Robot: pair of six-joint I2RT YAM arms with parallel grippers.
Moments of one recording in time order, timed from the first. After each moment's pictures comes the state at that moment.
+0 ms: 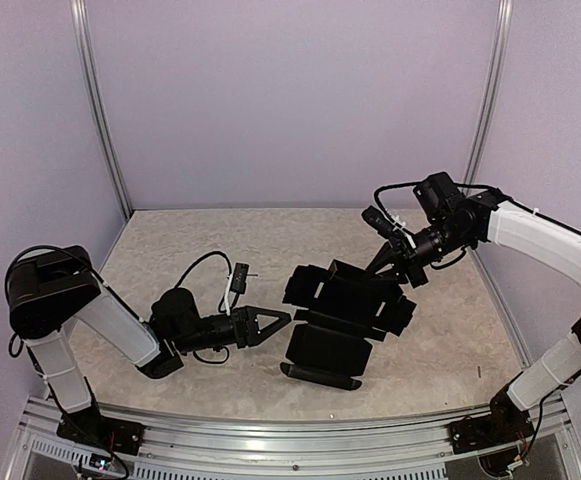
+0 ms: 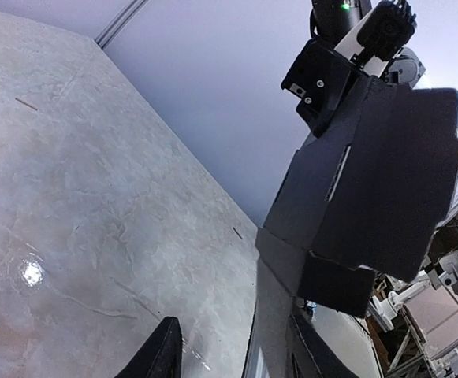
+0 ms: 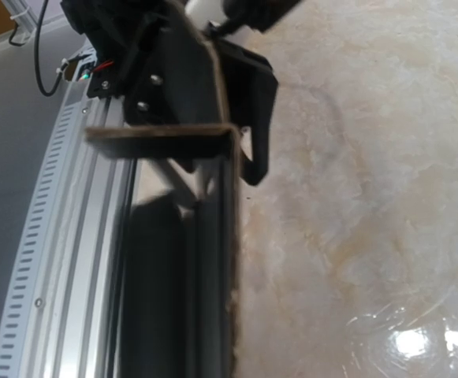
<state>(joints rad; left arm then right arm) -0.91 1.78 0.46 1.36 0.39 -0.81 0.48 1.47 1.25 -0.80 -0.97 -0.67</state>
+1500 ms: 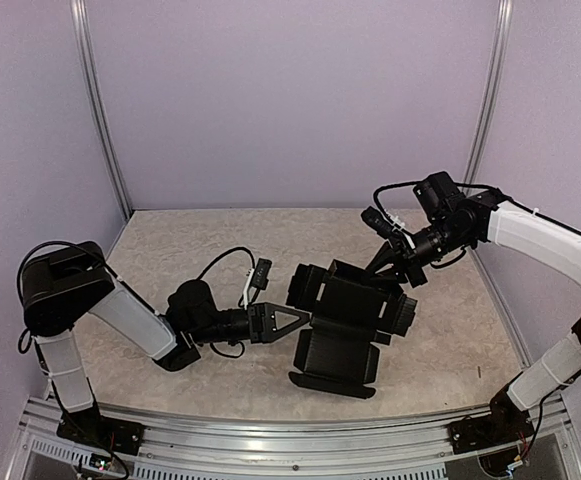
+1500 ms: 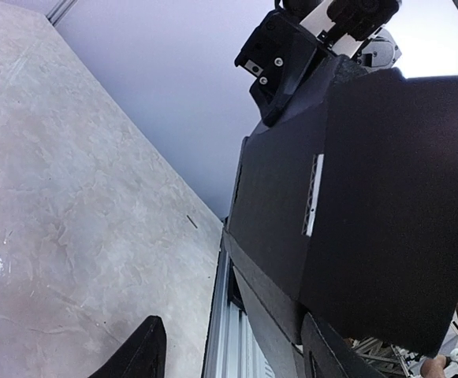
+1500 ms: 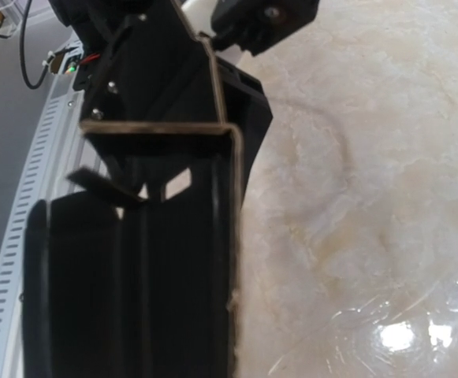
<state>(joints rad) -0.93 1.86 0.59 1.34 0.52 -0.89 0.48 1.47 1.25 -0.79 -0.95 -0.68</state>
